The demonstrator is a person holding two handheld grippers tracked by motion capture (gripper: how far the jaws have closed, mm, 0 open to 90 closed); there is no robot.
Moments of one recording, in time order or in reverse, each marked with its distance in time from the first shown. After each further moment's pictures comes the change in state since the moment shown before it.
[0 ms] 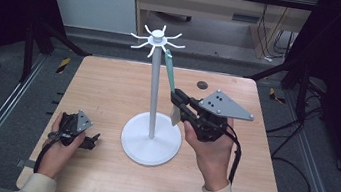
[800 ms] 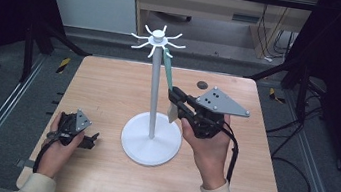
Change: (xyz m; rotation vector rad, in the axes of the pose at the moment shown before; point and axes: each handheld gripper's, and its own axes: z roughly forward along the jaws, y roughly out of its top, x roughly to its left) left arm 0.003 -0.001 -0.001 0.002 0.003 -0.008; right arm -0.001 0.000 0.009 0.000 0.003 0.010
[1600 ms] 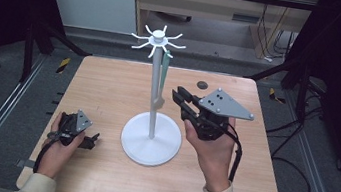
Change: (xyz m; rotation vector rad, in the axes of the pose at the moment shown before) left arm -0.002 0.001 0.001 -0.003 -0.003 0.003; right arm 0.001 0.005 -0.010 0.009 -0.049 -0.039
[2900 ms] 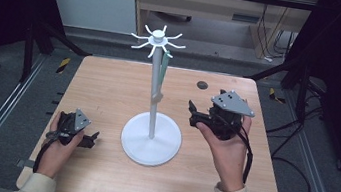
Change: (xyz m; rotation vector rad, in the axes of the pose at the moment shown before) left arm 0.003 0.000 -0.002 -0.022 0.006 -0.031; right arm -0.044 -0.040 0.005 0.202 -0.315 -0.025
